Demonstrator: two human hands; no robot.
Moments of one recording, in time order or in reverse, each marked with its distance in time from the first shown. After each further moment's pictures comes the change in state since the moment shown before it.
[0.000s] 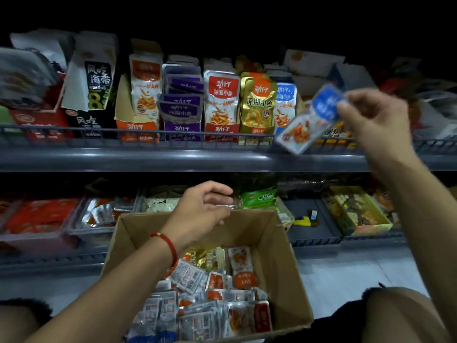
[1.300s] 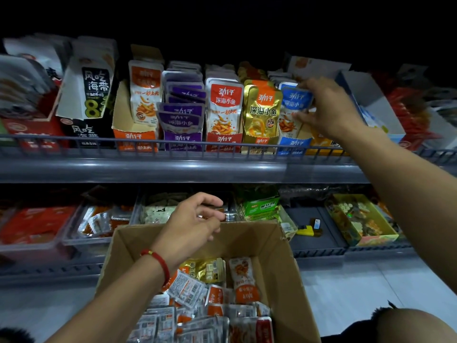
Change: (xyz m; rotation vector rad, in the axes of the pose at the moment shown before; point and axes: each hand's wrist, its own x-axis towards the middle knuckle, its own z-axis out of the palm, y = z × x) left_hand 0.006 -0.005 -0.012 0.091 0.048 -0.066; right_hand 0.094 0.033 0.056 -0.781 -0.251 -0.263
